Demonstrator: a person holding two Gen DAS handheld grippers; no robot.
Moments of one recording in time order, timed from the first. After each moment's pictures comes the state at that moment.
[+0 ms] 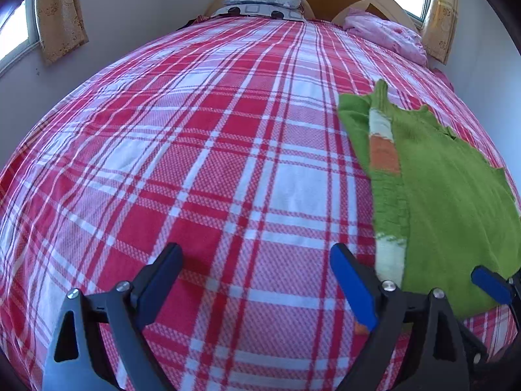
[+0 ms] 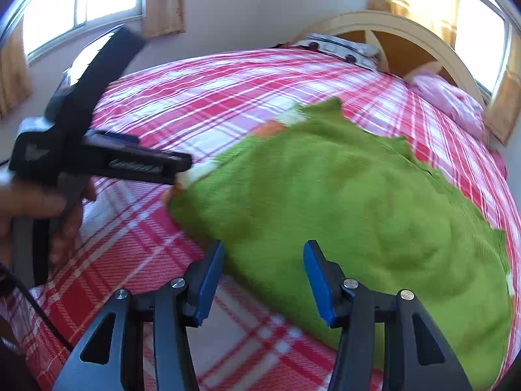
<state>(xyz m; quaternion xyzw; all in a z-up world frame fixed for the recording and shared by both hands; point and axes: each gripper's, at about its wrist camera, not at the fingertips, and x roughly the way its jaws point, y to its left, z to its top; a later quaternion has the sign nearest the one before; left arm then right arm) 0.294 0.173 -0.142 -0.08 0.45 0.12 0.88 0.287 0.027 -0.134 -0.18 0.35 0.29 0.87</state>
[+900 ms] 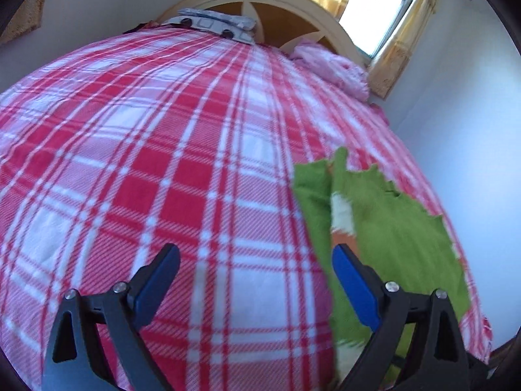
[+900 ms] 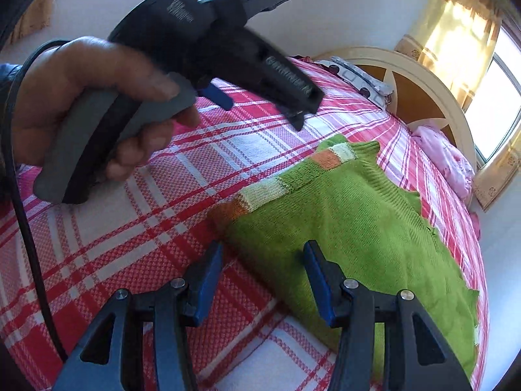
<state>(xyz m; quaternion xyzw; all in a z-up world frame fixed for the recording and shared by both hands) 0.355 0.211 -0.127 -0.19 0.38 -0.07 0.90 0.262 0.098 -0.148 -0.31 0.29 0.26 0.87</state>
